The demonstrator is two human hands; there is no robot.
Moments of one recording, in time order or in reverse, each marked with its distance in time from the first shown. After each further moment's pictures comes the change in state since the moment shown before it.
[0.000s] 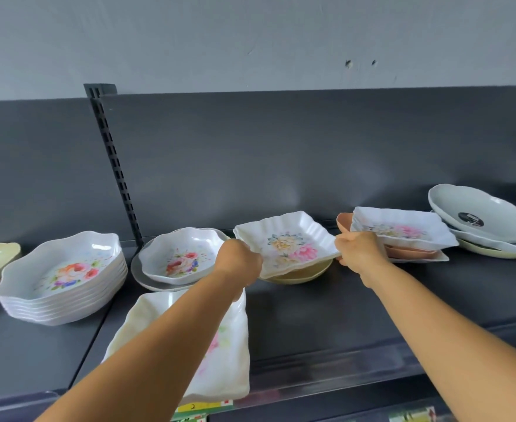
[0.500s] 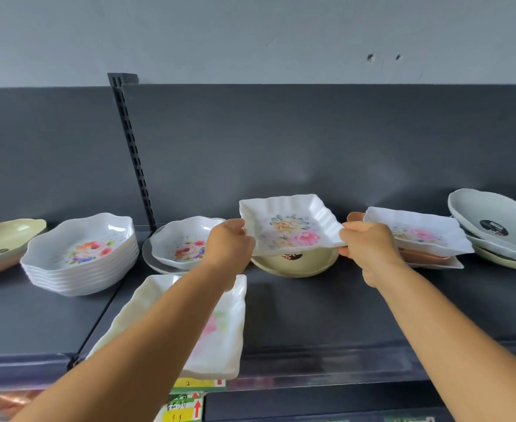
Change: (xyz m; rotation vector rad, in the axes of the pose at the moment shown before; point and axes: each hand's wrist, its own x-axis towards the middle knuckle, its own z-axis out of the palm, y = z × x) left_hand -0.014 -0.005 -0.002 -0.967 0.204 -0.108; right_hand -0.025 -0.015 -0.011 0.300 -0.083 -0.092
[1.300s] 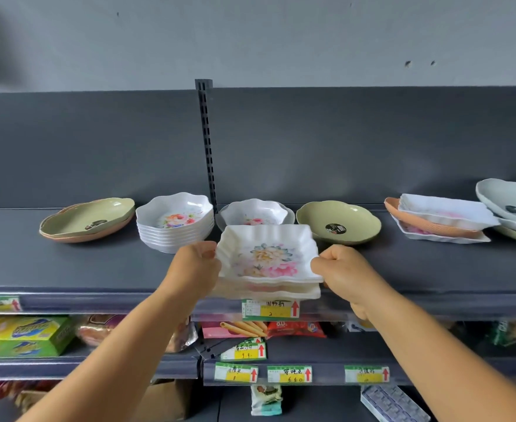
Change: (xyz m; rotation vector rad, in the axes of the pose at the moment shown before) left_hand -0.103 -0.061 -0.169 0.206 0.053 0.041; right_hand -0.187 -0.007 0.067 -0.257 -0.385 -0.155
